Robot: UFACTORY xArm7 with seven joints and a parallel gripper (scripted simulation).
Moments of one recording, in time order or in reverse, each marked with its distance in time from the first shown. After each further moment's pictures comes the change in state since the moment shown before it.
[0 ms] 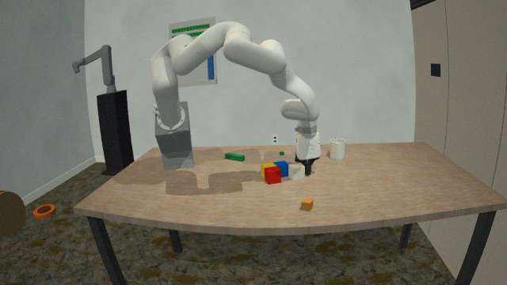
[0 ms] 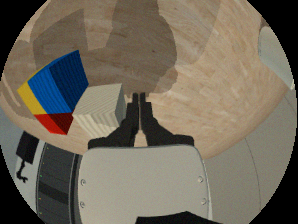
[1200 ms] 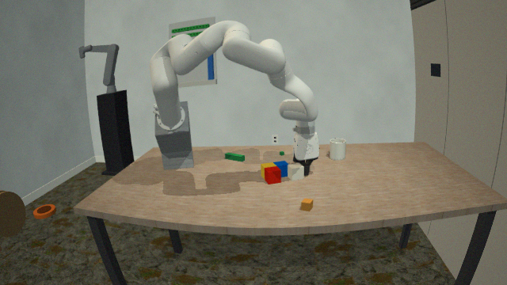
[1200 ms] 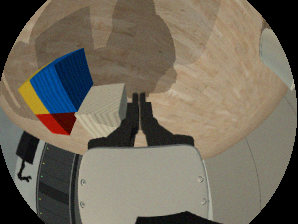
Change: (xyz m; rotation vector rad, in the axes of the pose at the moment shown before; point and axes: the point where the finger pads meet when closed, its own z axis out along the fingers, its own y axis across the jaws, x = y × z) arm 0.000 -0.007 0.000 0.000 0.000 0.000
